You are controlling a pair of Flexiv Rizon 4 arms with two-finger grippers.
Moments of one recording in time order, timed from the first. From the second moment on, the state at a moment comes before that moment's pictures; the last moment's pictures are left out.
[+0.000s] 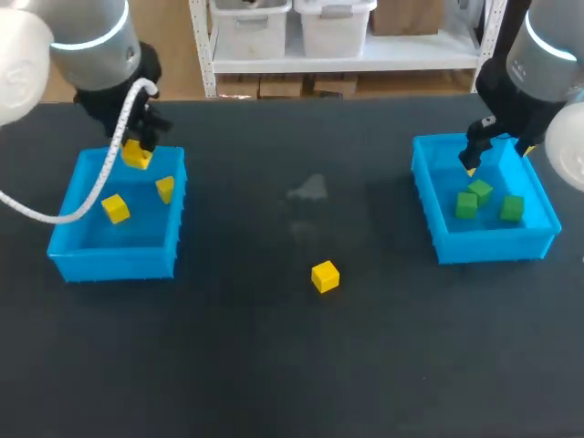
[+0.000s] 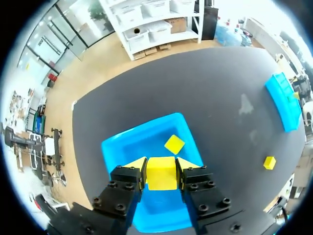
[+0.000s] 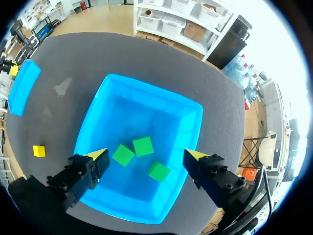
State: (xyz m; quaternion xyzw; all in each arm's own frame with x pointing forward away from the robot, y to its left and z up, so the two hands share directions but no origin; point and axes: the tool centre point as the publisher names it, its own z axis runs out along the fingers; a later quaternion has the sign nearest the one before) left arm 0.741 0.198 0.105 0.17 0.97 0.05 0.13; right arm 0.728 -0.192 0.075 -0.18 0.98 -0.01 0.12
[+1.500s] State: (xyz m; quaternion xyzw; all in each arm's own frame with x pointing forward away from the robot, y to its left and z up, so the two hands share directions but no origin) left arm 0.653 -0.028 0.086 0.54 0.84 -0.03 0.08; right arm 0.728 -0.192 0.075 -0.18 0.98 -0.01 0.12
